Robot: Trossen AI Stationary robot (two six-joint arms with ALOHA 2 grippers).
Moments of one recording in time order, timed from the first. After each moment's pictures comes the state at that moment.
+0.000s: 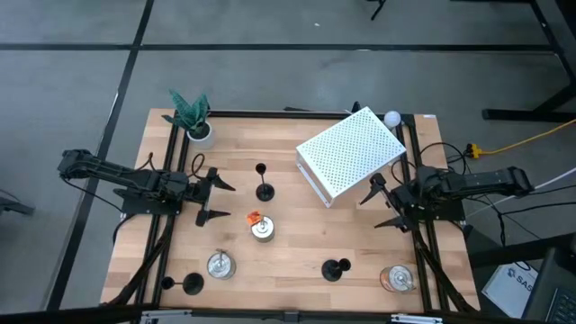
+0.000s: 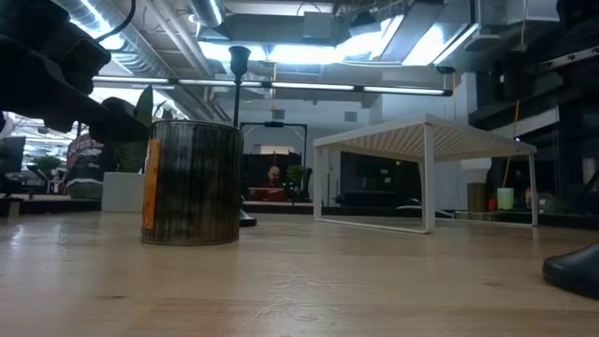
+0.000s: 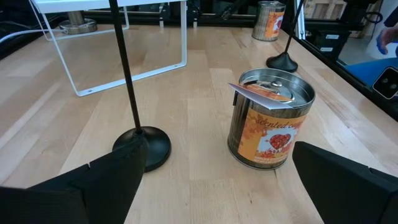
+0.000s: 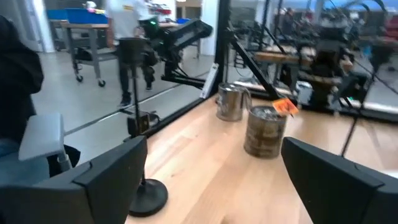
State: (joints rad) left arm -0.17 0.35 0.01 0.05 -0.09 -0.09; right arm 0.12 0.23 0.07 0.11 -0.39 -0.03
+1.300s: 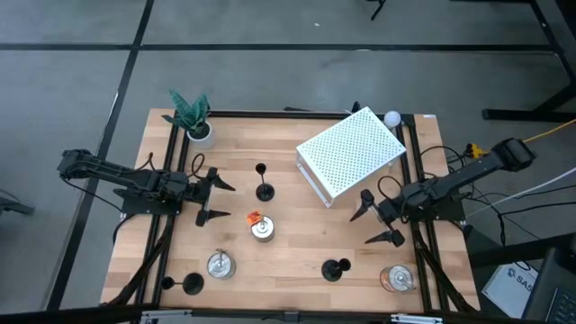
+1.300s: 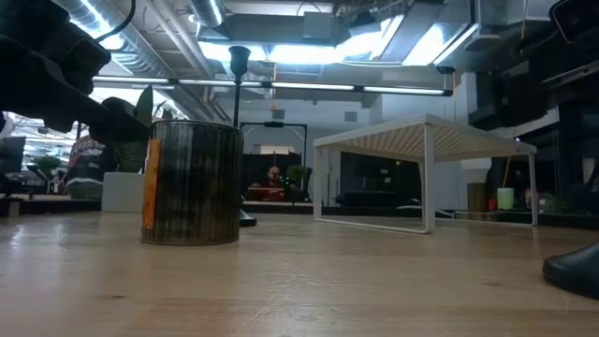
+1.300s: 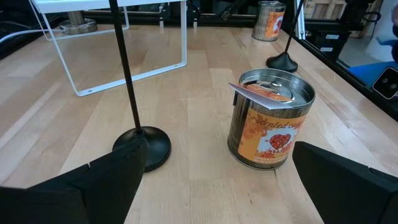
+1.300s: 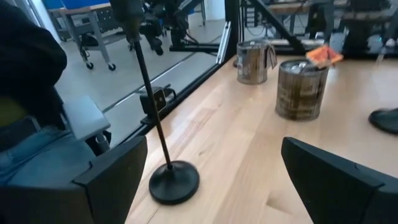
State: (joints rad) left arm -0.17 0.35 0.01 0.05 -0.09 -0.09; right arm 0.41 0.72 0.07 0.46 -0.15 0.13
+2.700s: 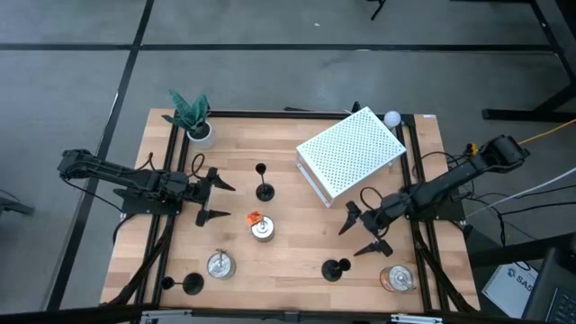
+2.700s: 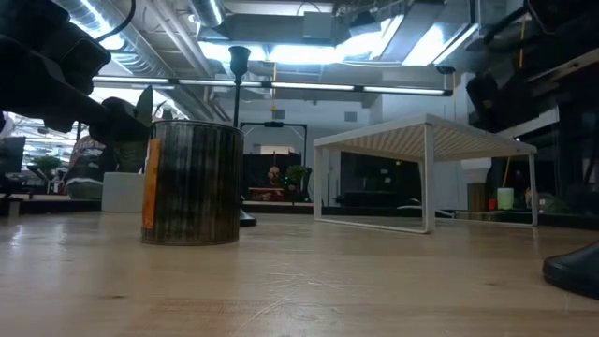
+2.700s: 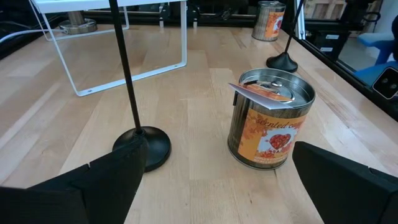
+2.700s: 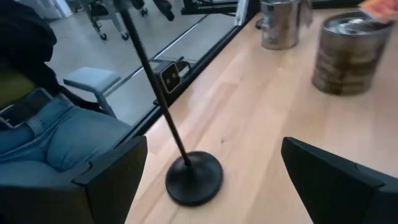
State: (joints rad) left arm -0.17 0.35 0.01 0.05 -0.09 -0.09; right arm 0.45 1.14 0.27 0.53 -0.20 0.17
